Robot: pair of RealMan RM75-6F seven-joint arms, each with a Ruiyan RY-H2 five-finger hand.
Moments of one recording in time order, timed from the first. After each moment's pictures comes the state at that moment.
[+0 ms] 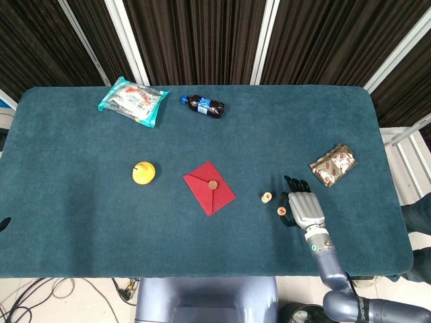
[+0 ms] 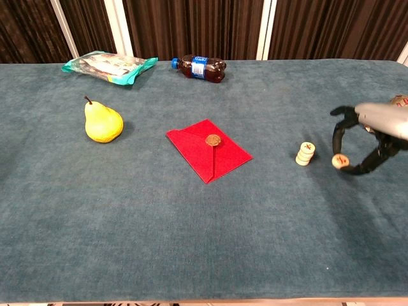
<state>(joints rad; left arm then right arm) -0.07 -0.99 -0.14 -1.66 1.27 1.42 -0.08 0.55 -1.44 0.17 -1.71 -0.87 1.10 -0.51</state>
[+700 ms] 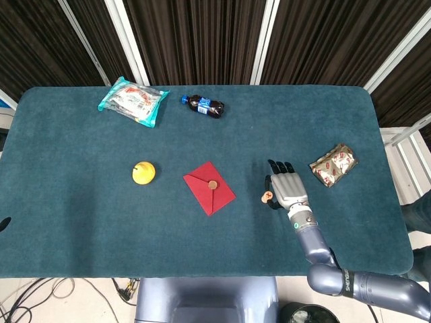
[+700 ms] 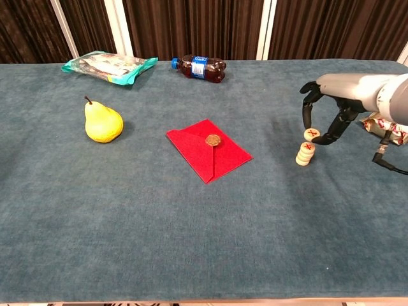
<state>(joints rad) -0.07 -0.98 -0.14 -1.65 1.27 1.42 -0.08 0.77 -1.44 0.25 -1.71 -0.60 1.03 -0.71</state>
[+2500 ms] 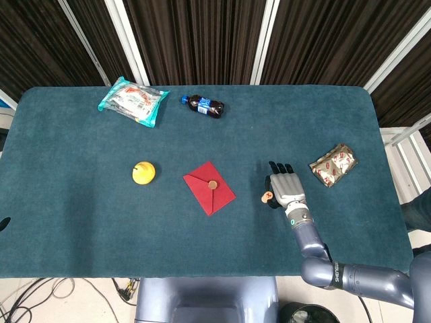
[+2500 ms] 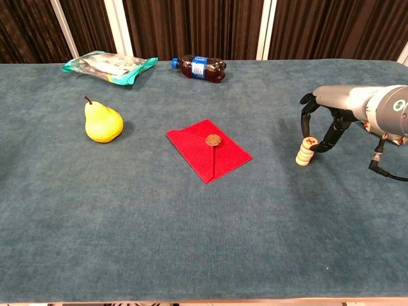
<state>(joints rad) -0.07 -0.98 -0.14 -1.66 1.27 1.42 -0.08 0.85 -1.48 0.18 -1.62 -0.51 1.03 -0.66</state>
